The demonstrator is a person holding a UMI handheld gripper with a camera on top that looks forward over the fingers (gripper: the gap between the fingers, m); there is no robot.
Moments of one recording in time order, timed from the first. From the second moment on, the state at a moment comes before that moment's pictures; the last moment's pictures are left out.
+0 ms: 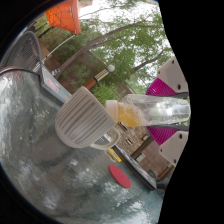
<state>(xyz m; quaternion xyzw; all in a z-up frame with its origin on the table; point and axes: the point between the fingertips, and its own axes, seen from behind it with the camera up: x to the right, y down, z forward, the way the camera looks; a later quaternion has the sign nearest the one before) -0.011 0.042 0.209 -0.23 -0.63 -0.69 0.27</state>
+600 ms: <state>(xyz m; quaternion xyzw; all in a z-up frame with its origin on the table) 0.034 0.060 0.178 -0.70 -0.10 -0.07 0.71</state>
